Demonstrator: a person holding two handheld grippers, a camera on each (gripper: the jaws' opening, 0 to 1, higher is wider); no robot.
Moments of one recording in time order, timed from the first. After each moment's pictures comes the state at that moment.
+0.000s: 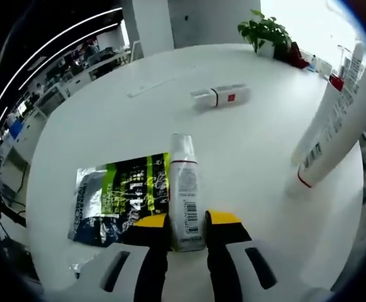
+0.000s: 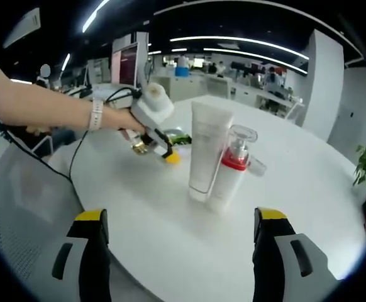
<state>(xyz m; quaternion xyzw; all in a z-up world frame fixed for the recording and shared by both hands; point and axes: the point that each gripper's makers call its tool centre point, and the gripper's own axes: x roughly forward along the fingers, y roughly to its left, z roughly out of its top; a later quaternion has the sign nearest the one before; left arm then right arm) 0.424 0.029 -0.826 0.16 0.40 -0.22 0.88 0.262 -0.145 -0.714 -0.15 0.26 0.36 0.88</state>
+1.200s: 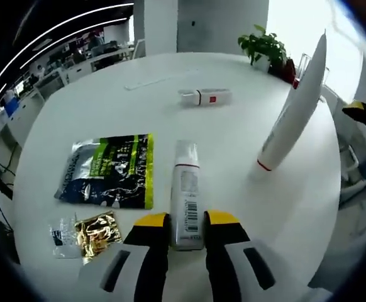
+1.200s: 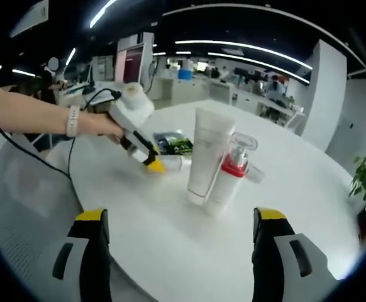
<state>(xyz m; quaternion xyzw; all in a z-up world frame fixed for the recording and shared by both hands) 0.361 0.020 -0.813 0.08 0.41 -0.23 0.88 0.262 -0.144 -0.708 -0.17 0.24 0.36 0.88</state>
